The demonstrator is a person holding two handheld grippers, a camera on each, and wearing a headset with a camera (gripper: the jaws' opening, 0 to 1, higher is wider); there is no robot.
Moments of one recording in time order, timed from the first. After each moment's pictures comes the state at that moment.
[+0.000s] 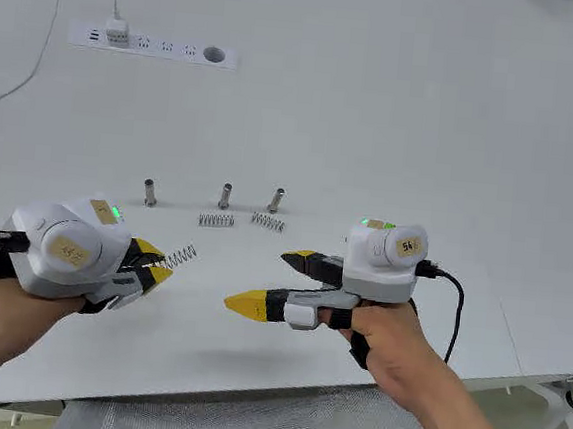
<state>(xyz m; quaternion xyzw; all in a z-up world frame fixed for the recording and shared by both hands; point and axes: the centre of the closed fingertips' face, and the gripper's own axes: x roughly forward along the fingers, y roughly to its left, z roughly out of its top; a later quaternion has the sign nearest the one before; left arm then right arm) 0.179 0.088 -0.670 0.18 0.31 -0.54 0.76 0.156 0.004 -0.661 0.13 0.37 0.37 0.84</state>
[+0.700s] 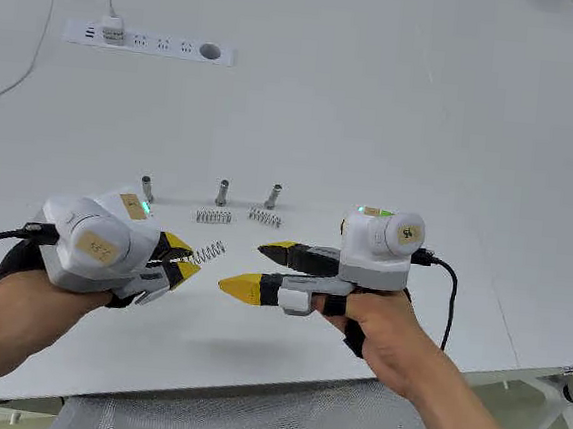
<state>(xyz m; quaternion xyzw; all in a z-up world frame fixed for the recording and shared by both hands) 0.172 0.059 -0.656 0.18 0.28 -0.57 0.75 0.160 0.021 -0.643 0.16 0.34 0.40 0.84</state>
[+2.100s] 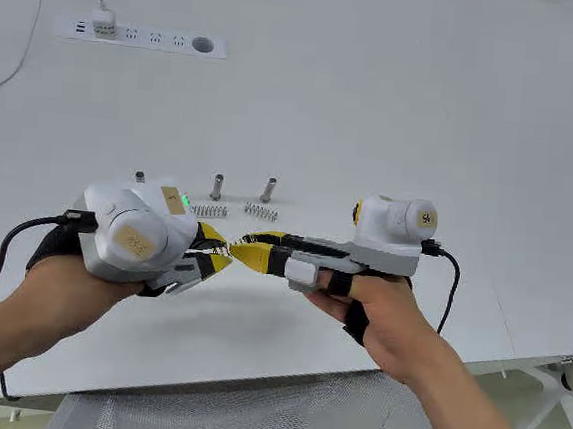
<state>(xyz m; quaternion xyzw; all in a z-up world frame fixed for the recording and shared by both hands) 0.164 0.018 -0.639 0.20 0.24 -0.61 0.72 0.170 0.013 -0.620 0.26 0.31 0.40 0.82</state>
